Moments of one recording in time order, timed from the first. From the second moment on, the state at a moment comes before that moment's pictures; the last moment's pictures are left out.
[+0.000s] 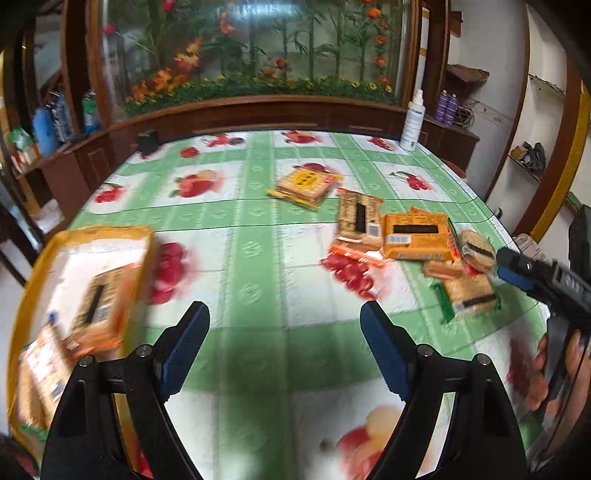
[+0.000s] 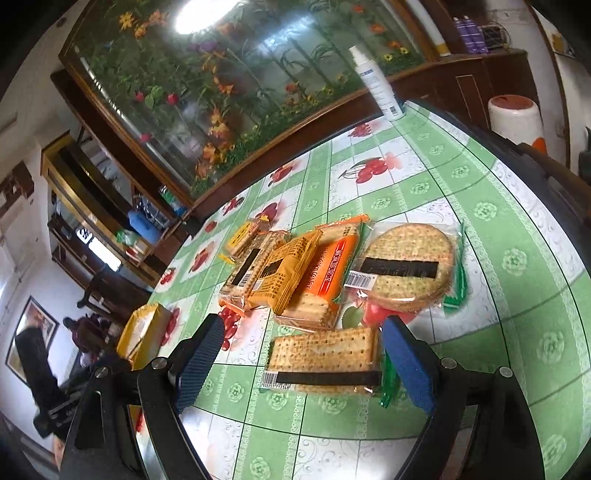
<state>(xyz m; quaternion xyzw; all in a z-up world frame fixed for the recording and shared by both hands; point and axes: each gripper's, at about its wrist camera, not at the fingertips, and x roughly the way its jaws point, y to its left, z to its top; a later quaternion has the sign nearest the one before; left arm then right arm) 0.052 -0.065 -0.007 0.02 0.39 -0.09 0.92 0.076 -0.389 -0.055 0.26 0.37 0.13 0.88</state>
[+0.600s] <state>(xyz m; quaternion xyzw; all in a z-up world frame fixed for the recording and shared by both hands) 0.171 -0.142 -0.050 0.02 0.47 -0.18 0.86 0.085 -0.324 -0.050 -0.03 0.42 0.20 0.88</state>
